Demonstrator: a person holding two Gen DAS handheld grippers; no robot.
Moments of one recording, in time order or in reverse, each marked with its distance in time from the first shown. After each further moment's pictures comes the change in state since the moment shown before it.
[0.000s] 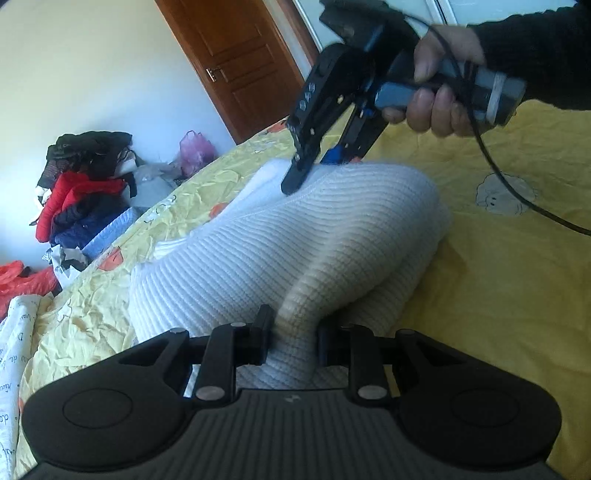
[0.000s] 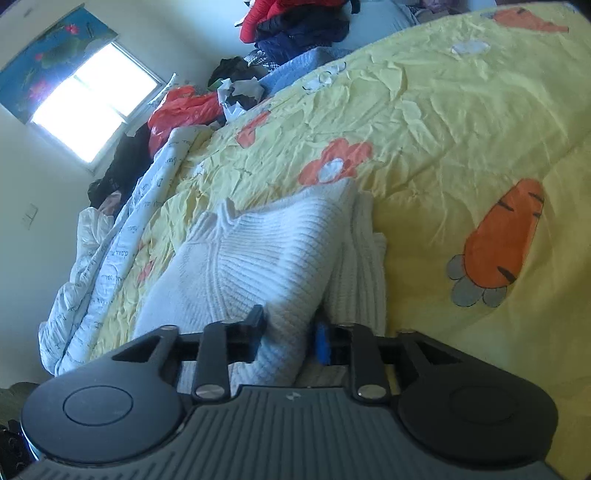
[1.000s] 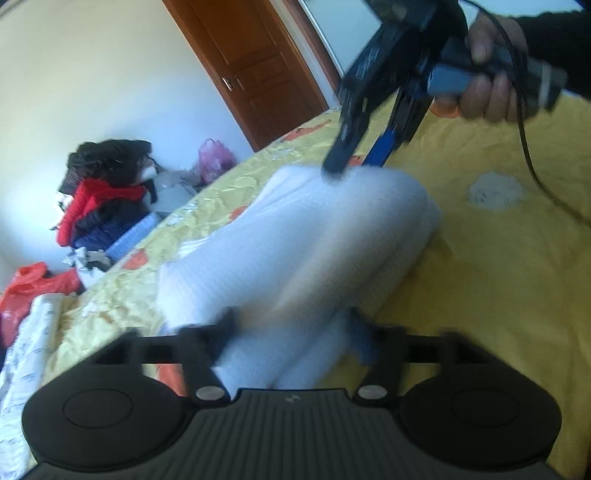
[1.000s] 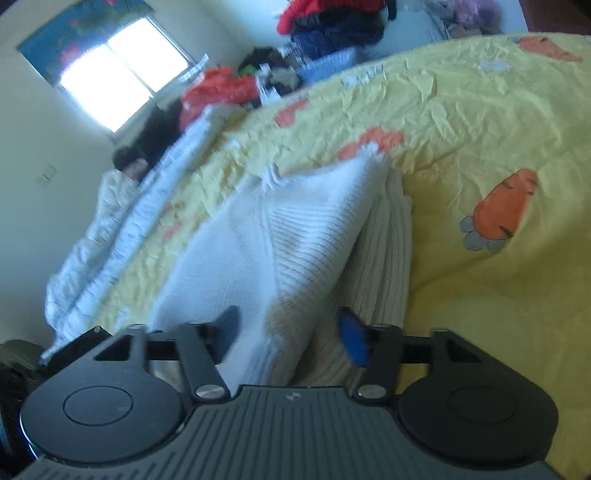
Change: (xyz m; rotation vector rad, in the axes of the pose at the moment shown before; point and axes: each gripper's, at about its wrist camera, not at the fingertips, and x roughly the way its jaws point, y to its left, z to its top) left arm -0.050 -0.015 -0.023 0.005 -0.032 0.082; right arm -0.050 0.032 -0.048 -0.115 -0.001 0.032
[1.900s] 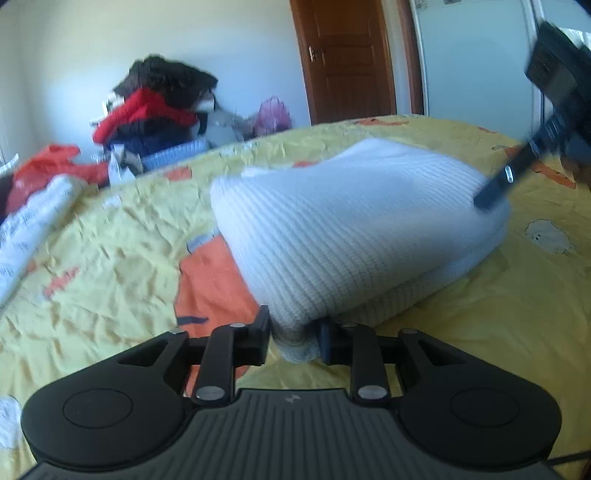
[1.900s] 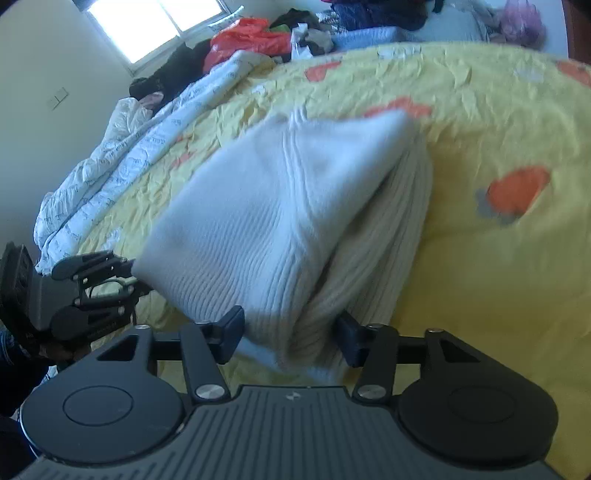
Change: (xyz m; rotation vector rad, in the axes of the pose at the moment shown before) left arm 0.003 0.047 -0.035 -0.382 0.069 0.020; right arm 0.001 0.019 -0.017 -0.201 0.133 -0.056
